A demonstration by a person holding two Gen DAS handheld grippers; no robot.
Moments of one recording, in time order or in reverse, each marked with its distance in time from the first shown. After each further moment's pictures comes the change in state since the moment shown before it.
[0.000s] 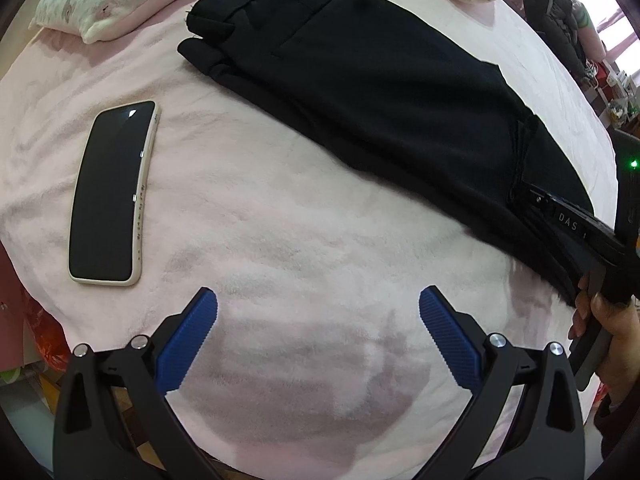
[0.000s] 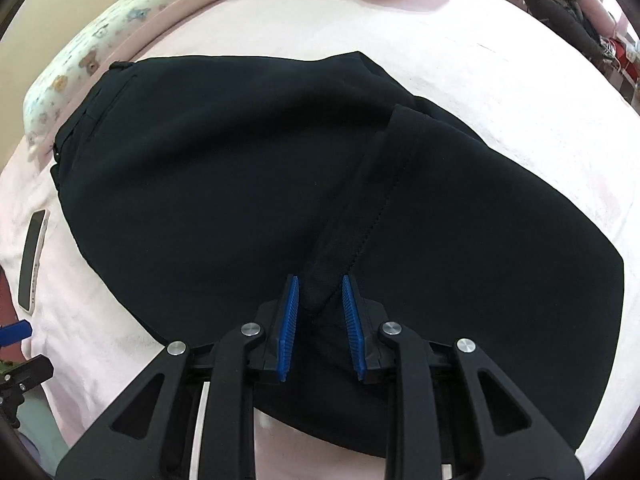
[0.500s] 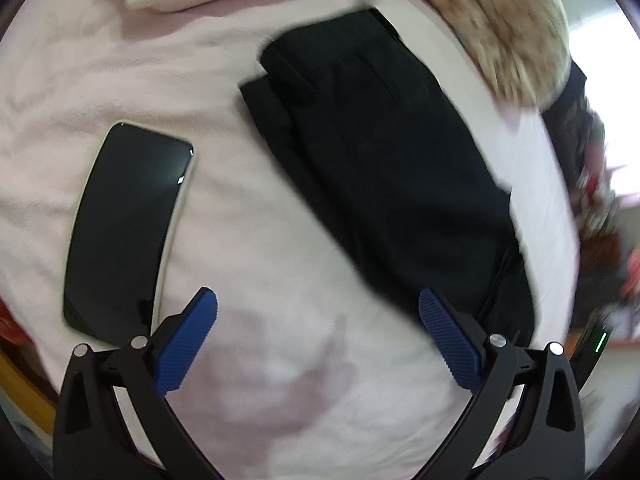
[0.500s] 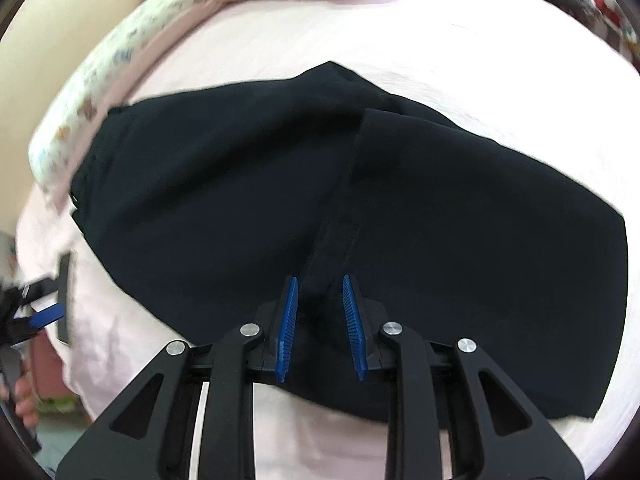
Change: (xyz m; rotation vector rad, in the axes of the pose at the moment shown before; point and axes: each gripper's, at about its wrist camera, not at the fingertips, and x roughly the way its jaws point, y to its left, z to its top) left arm 0.004 0.076 0.085 -0.358 -0.032 -0.233; right arm -0.030 -0.017 -0.004 0.166 -0.004 0.092
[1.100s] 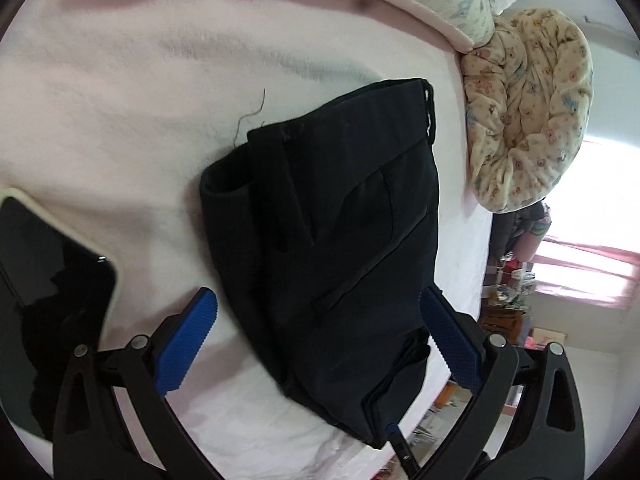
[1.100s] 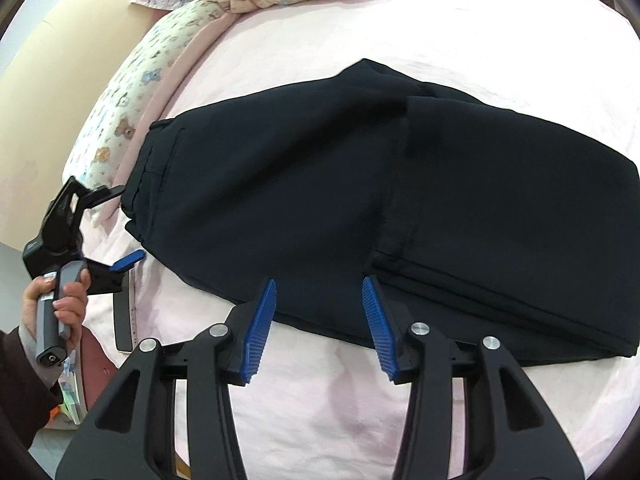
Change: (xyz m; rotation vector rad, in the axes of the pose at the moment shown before) left arm 0.054 0.027 0.090 -0.302 0.089 -0.326; right arm -0.009 0.037 -0.007 0.057 0.019 0.117
